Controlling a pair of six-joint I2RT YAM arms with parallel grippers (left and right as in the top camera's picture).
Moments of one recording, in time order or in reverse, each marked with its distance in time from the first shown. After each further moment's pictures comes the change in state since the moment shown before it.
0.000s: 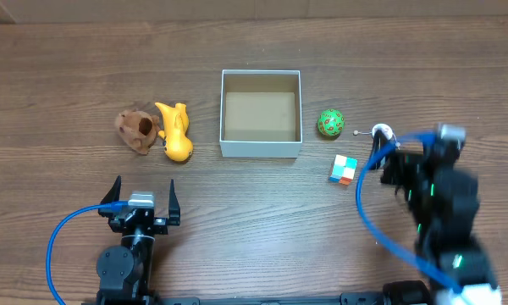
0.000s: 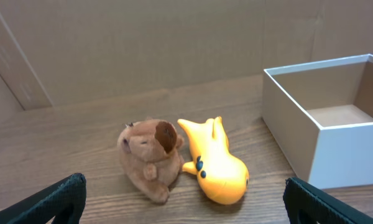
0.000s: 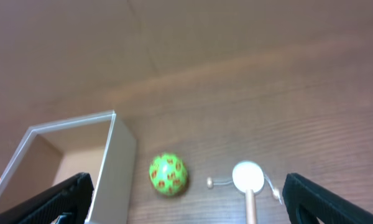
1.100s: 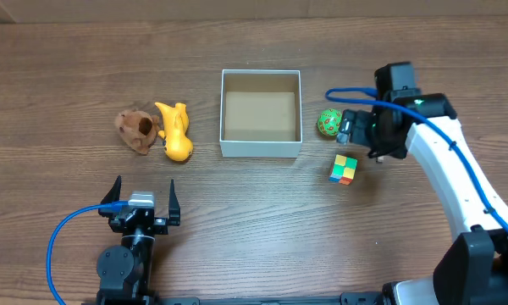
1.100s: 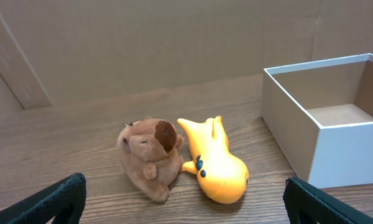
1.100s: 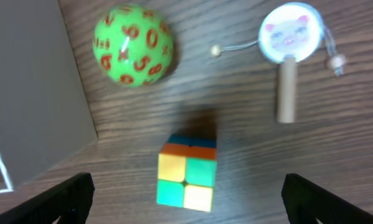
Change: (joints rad) left arm 0.000 0.000 -0.001 0.000 0.000 0.000; right arm 0.030 0.813 0.506 -0.564 -0.124 0.089
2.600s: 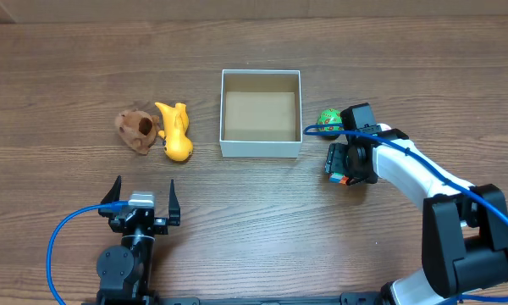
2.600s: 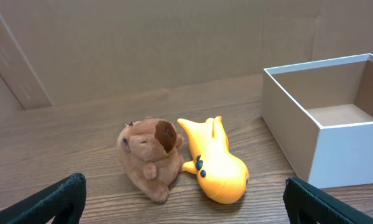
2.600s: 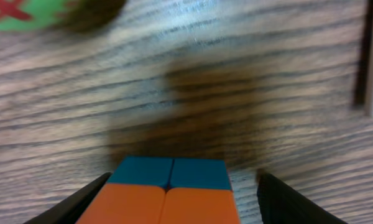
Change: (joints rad) left arm 0.000 0.000 0.000 0.000 0.000 0.000; right arm 0.092 0.111 -0.320 0.359 0.107 0.094
